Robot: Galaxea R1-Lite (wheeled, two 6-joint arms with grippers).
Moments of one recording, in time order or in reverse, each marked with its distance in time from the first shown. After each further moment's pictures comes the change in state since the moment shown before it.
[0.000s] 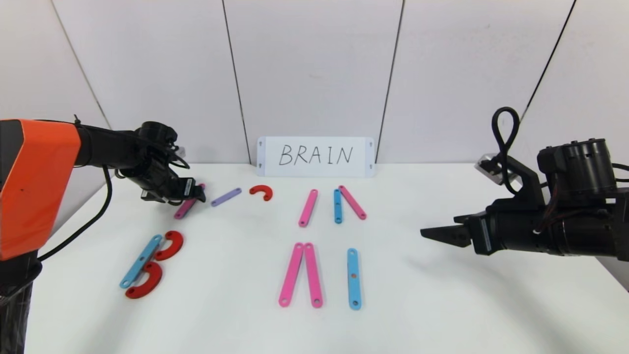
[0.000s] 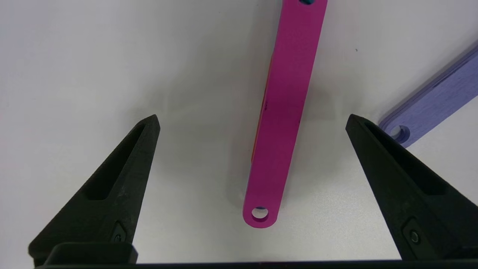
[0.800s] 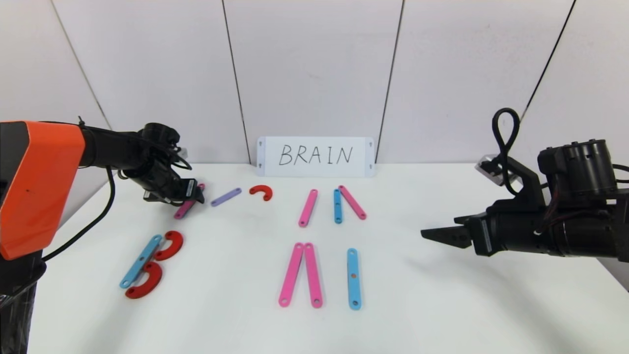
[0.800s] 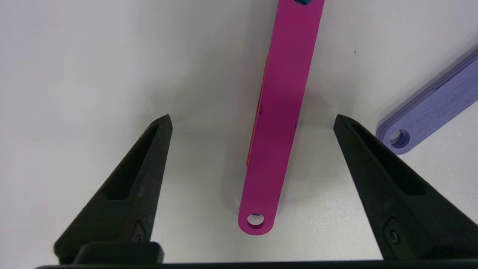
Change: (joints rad) left arm -0.003 0.015 -0.015 0.007 -0.001 -0.001; right arm 0.000 -0.002 0.004 0.000 0.000 -0.002
